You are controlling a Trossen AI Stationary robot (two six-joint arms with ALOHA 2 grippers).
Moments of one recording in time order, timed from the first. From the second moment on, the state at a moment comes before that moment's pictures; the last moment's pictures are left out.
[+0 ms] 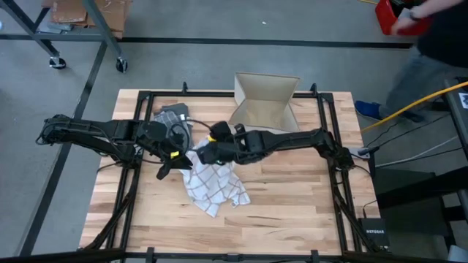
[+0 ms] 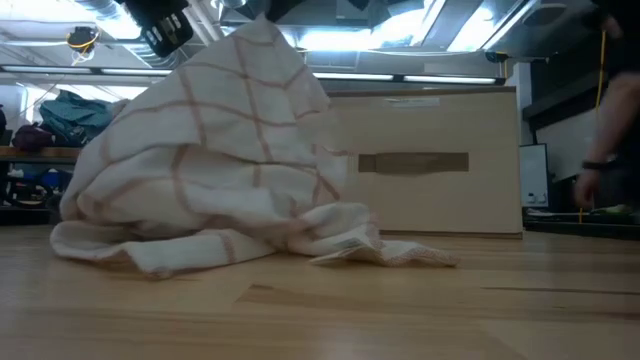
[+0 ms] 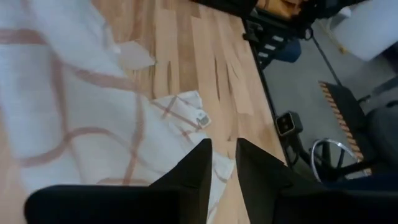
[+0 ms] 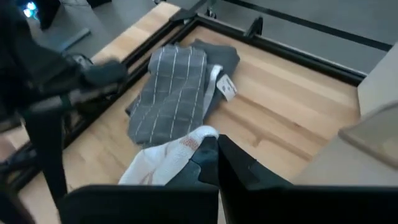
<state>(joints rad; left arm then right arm) -0.08 0.88 0.81 -0.48 0.24 -0.30 0.18 2.18 2.36 -1.06 0.67 0.91</state>
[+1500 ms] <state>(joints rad) -0.27 1.32 0.81 -0.85 -0.18 -0.96 0.06 2.18 2.36 -1.24 0.05 0.46</state>
